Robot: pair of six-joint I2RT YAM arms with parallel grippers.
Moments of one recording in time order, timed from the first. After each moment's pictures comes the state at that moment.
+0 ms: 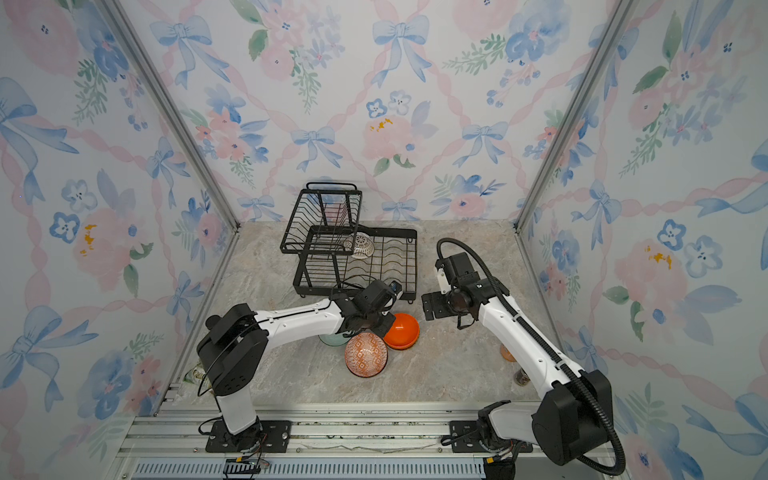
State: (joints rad) left arm -0.89 1.83 1.23 -0.38 -0.10 -0.16; right arm 0.37 1.31 1.10 -0.87 -0.02 0.13
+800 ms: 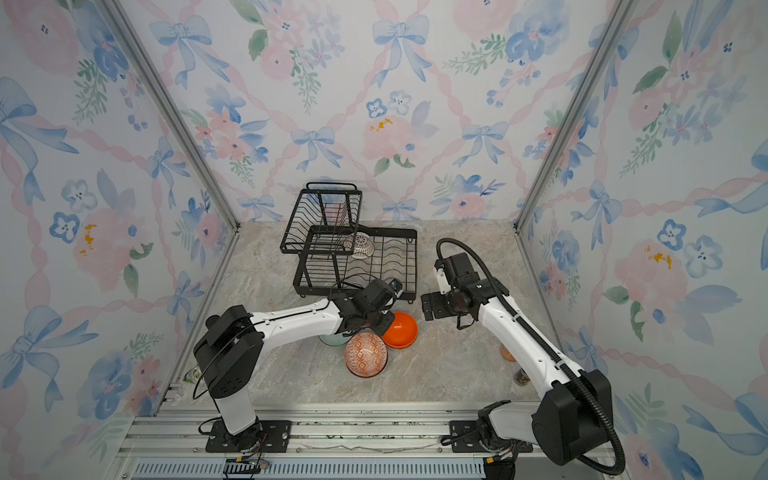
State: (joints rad) left arm -0.90 1.81 1.24 -0.40 -0.15 -0.13; right arm 0.37 1.31 1.09 -0.87 -0.03 0.13
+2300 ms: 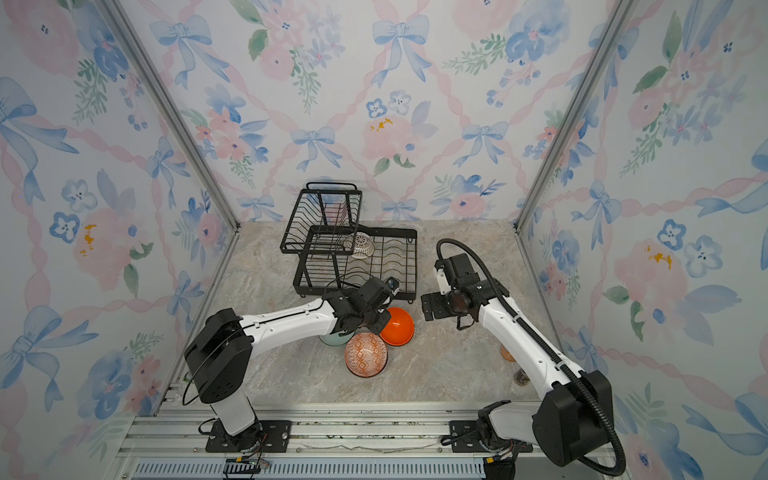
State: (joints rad) left arm -0.90 1.76 1.23 -0.45 -0.19 -0.12; right arm 0.37 1.30 1.08 -0.85 -0.03 0.13
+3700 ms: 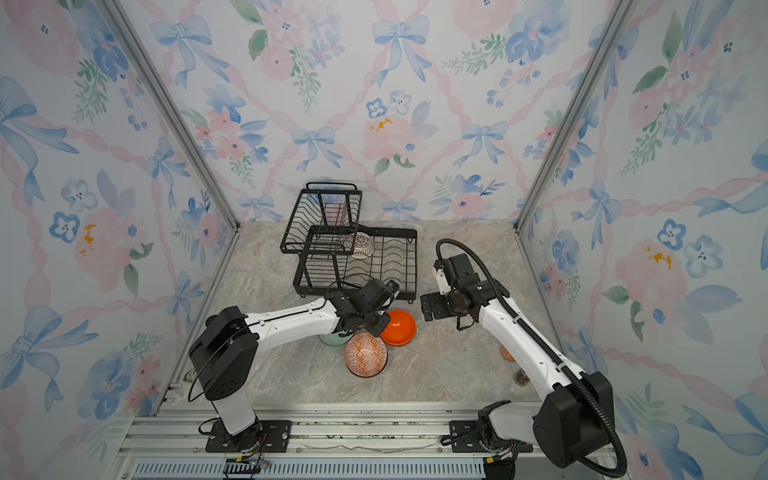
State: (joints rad) left arm -0.90 1.79 1.23 -0.47 -0.16 -0.12; right arm 0.38 1.30 1.08 -0.85 -0.03 0.13
